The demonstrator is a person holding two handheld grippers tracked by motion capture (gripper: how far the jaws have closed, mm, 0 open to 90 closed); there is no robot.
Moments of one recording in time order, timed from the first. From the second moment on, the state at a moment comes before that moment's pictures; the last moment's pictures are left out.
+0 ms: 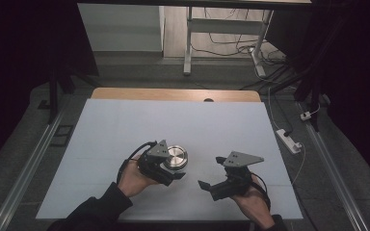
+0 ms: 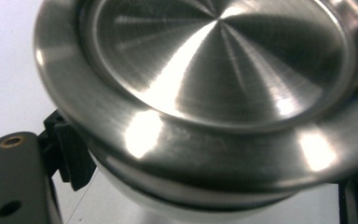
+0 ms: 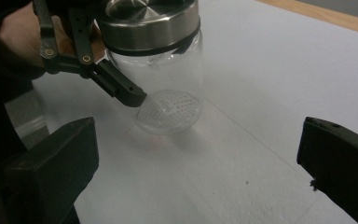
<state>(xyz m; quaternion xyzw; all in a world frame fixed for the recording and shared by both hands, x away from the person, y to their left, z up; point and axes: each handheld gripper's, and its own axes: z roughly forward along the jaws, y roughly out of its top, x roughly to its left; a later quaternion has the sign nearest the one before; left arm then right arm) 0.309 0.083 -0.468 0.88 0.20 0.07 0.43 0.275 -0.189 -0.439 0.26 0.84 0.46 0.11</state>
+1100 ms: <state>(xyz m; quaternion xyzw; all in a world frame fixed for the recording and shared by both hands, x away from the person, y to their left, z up) 0.306 0.078 -0.468 0.88 0.19 0.07 0.43 0.304 -0.113 -0.425 0.22 0.85 0.47 0.10</state>
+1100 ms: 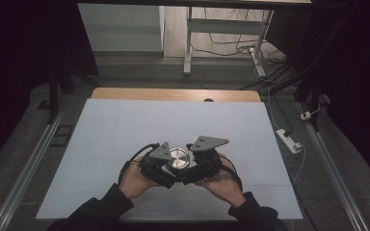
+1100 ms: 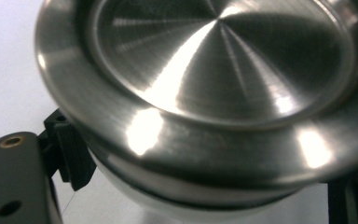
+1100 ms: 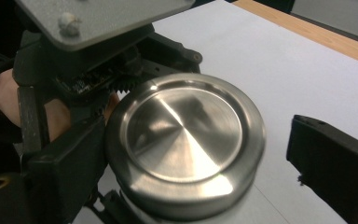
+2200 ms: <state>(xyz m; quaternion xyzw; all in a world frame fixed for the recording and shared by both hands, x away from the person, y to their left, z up) 0.305 0.088 -0.464 0.89 0.08 0.00 0.45 0.326 -0.117 -0.423 0.04 0.86 0.50 -0.05</state>
